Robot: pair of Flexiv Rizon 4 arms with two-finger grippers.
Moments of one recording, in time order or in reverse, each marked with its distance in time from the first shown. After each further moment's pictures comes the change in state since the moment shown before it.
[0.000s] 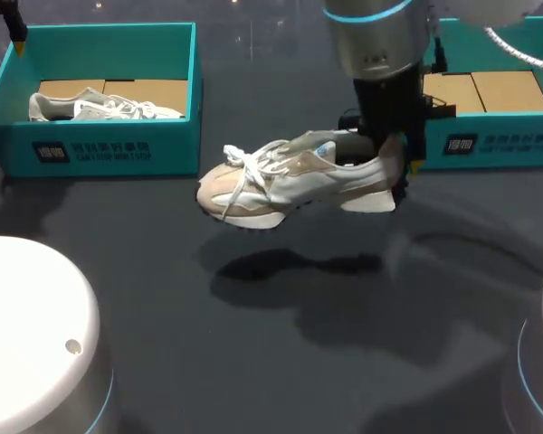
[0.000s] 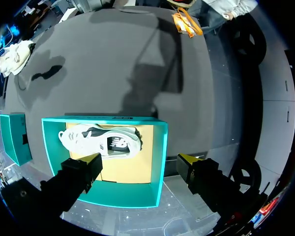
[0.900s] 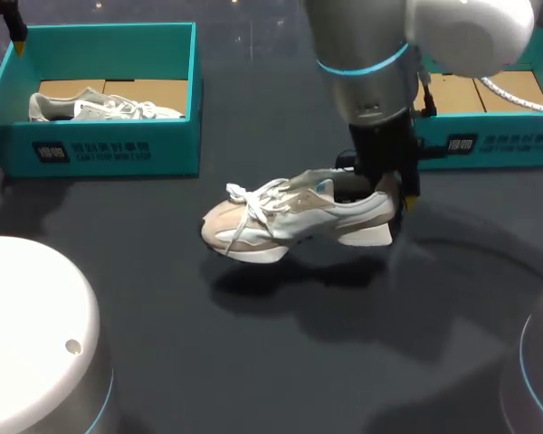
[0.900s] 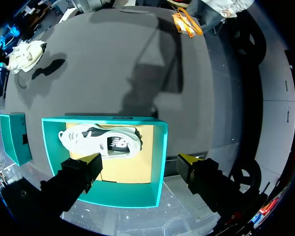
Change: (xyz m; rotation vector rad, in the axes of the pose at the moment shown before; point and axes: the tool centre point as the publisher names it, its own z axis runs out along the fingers) left arm 0.000 0.000 0.000 0.000 0.000 0.000; right arm 0.007 -0.018 0.055 0.040 -0.013 -0.025
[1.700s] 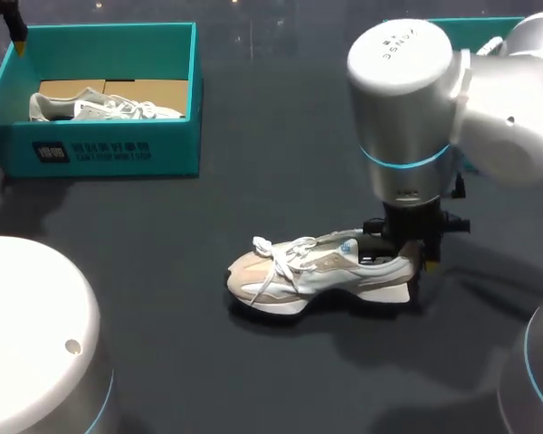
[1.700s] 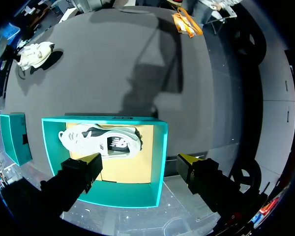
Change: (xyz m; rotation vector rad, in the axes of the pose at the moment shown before) left arm 0.000 0.000 0.000 0.000 0.000 0.000; right arm -0.014 -0.040 0.093 0.002 0.063 0.003
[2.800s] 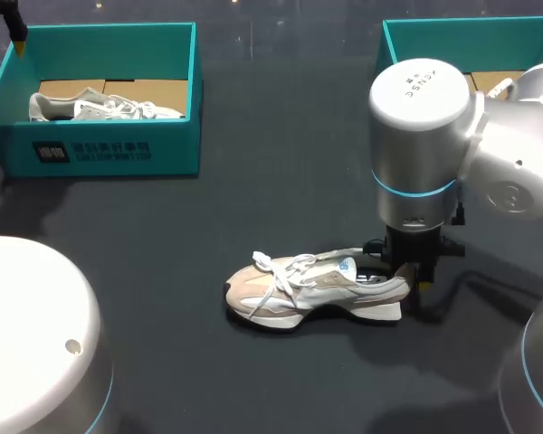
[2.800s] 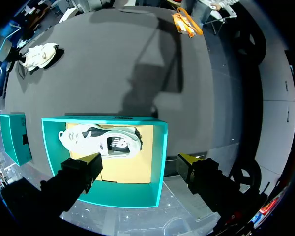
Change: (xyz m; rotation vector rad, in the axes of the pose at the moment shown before) left arm 0.000 0.000 0.000 0.000 0.000 0.000; right arm 0.013 -0.007 0.045 0.019 0.073 -0.006
